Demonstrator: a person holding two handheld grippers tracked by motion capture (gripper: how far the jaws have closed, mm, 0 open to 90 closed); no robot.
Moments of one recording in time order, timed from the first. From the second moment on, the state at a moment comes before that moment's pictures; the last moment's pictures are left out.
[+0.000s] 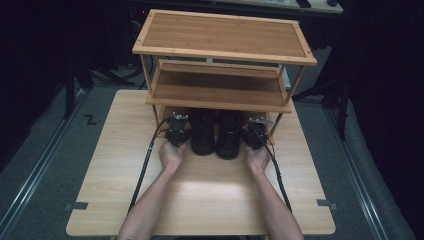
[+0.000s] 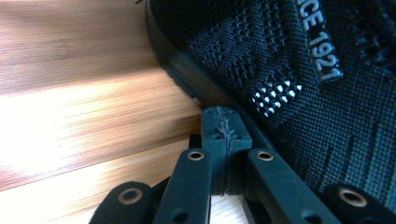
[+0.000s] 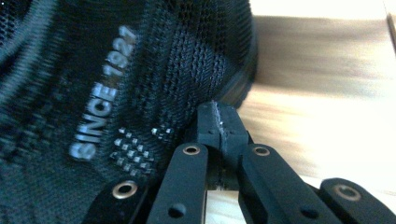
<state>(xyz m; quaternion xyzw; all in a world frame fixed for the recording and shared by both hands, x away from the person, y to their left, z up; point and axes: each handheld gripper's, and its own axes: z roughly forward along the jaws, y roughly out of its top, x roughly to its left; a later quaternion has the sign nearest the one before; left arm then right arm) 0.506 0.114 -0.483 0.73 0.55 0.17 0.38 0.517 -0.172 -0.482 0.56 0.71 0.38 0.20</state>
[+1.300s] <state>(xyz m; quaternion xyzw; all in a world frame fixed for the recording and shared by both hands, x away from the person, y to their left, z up) 0.471 0.139 -0.463 0.73 0.52 0.22 0.38 0.484 -0.208 -0.464 0.52 0.72 0.40 0.22</state>
